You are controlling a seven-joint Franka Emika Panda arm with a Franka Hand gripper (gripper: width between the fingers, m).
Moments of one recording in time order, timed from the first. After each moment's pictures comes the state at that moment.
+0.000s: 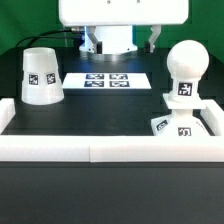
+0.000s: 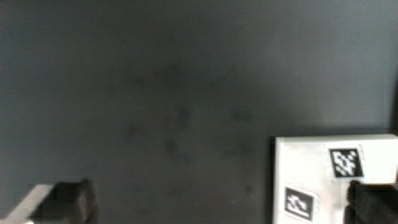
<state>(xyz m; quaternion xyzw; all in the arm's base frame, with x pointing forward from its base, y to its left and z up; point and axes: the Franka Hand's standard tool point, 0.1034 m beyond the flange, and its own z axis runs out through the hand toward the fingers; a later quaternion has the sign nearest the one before) 0.492 -0.015 0.111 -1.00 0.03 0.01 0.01</state>
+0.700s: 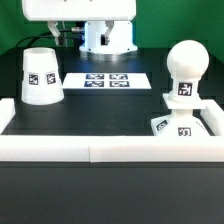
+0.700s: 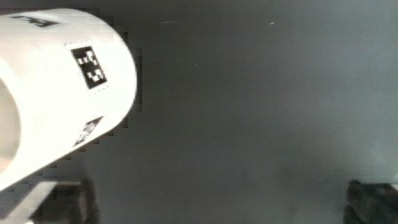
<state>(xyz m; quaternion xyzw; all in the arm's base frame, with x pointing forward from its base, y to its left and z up) 0.433 -0.071 0.114 -1.00 0.05 0.03 0.01</state>
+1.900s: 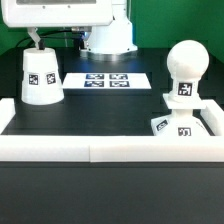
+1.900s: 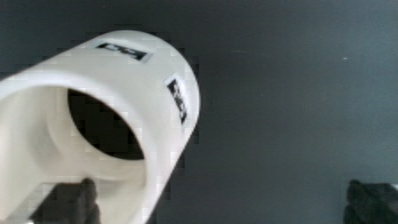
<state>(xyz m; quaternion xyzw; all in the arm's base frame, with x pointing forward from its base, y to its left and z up) 0.409 -0.114 0.096 -1.00 0.03 0.04 0.01</state>
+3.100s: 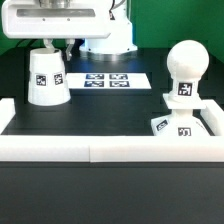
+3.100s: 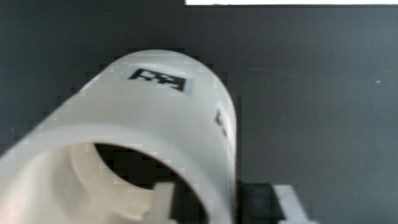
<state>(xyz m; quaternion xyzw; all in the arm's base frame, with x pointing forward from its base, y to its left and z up) 0.406 -0.118 0.079 -1.00 0.01 0.04 0.00</state>
